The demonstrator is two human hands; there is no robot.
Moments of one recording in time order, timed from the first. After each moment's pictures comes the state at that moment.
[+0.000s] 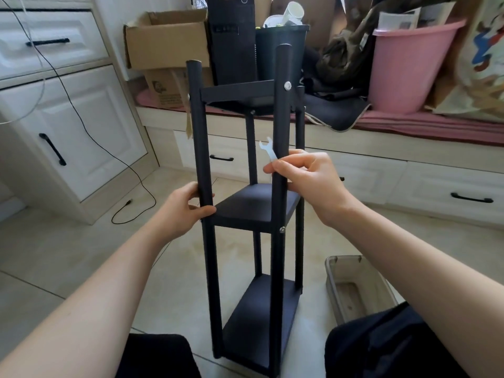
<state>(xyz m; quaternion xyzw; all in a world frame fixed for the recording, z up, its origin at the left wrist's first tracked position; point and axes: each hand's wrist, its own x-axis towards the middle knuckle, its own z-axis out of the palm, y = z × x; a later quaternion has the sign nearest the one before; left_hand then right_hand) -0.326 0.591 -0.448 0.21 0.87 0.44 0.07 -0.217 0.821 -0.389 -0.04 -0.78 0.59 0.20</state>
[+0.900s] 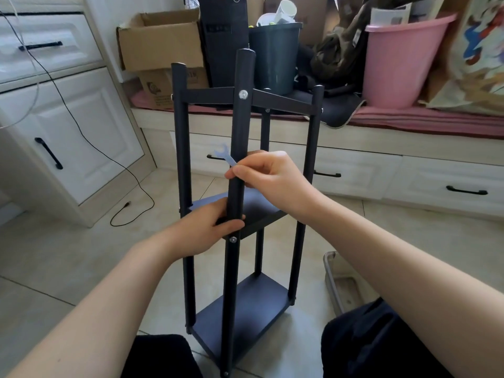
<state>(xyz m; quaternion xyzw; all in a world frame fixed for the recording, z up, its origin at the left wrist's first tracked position) -0.281 0.613 -0.428 0.34 0.86 0.34 0.18 -0.222 0.788 -0.382 0.07 -0.82 0.54 0.15</state>
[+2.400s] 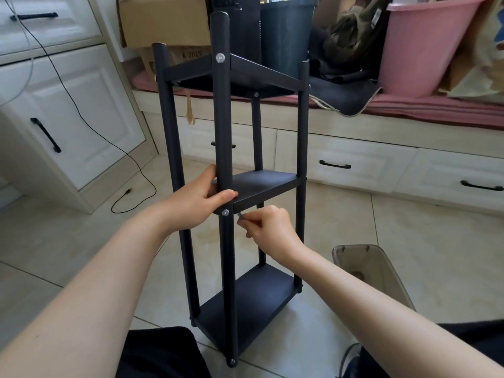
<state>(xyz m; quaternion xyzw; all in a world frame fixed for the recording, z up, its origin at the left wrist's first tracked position) -0.315 0.597 -0.427 0.27 0.88 0.36 0.18 -0.238 0.757 -0.507 -0.06 -0.90 0.42 0.11</state>
